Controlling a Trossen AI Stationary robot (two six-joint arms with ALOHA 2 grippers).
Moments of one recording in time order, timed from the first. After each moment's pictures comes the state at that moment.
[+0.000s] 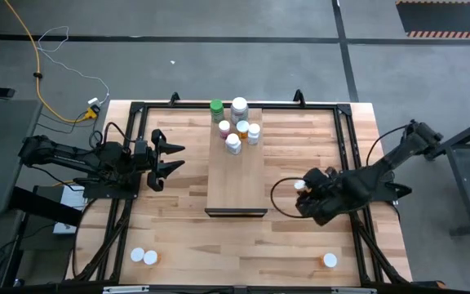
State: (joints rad) left arm -0.04 0.53 0.31 0.43 -0.27 -0.08; right arm 0.60 1.26 1.03 -1.12 0.55 1.33
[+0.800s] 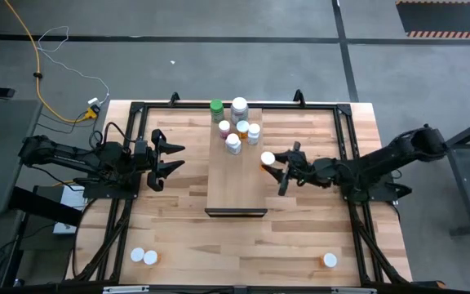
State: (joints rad) left arm -0.04 0.53 0.31 0.43 -0.27 -0.08; right arm 0.21 1.20 0.47 0.68 0.53 0.15
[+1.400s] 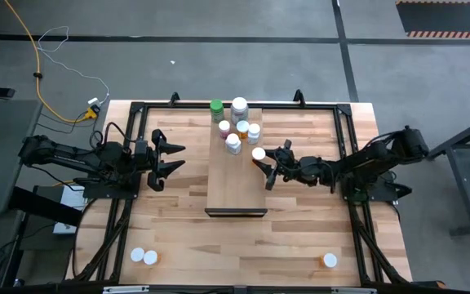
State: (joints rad) left arm -0.04 0.54 0.31 0.43 -0.28 -0.08; right arm 0.10 1.46 0.47 0.96 0.51 0.10
